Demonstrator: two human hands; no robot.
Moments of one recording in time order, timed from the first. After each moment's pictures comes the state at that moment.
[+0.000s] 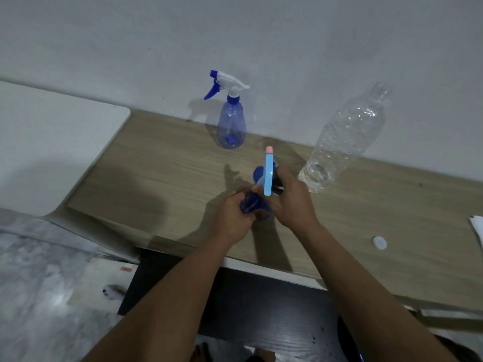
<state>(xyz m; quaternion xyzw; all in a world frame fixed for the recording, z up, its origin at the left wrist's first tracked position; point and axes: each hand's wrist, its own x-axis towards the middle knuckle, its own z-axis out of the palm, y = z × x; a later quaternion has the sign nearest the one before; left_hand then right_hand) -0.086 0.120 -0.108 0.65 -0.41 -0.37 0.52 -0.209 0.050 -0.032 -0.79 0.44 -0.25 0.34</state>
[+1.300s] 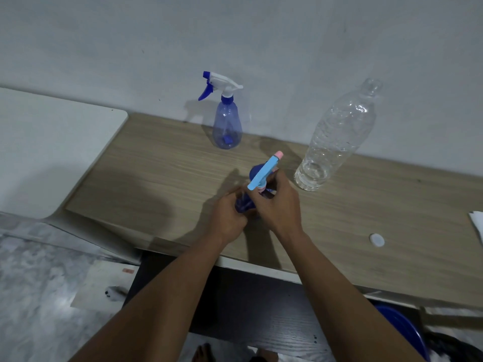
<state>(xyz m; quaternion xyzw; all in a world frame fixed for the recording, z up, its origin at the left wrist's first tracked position) -0.089 0.123 -0.098 0.65 -0.40 -0.39 0.52 -0.200 0.069 -0.045 -0.70 0.51 -0.33 0.39</state>
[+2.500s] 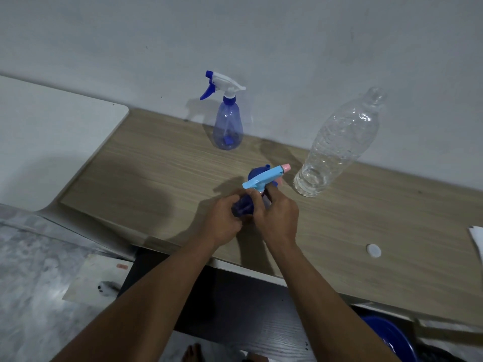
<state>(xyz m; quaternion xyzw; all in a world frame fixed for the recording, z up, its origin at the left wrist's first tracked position) -0.081 0.125 -0.103 0.69 -0.45 -0.35 0.44 -0.200 0.073 -0.064 -0.75 0.51 -0.34 0.24</state>
